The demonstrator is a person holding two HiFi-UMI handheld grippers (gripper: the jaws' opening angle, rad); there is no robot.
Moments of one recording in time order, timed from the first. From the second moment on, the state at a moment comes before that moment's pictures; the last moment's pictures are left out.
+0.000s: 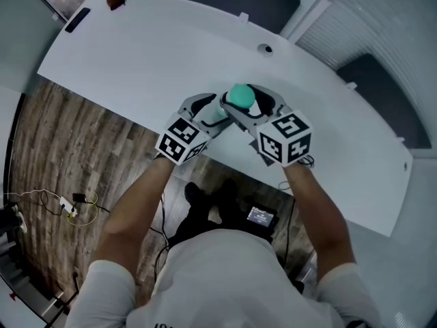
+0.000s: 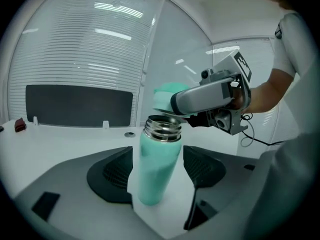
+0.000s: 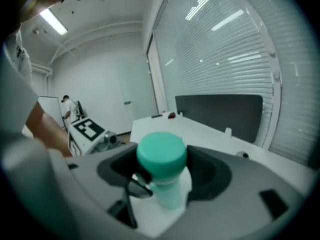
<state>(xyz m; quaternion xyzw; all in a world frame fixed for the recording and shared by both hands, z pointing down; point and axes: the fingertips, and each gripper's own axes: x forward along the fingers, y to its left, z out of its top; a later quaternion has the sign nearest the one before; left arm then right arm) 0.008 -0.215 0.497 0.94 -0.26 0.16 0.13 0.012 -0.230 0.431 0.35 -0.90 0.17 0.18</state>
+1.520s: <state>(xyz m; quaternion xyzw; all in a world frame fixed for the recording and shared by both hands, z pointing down) 0.028 -0.227 0.523 0.95 -0.21 0.19 0.13 -0.004 -0.237 0.456 0.31 -0.92 0.09 0.24</state>
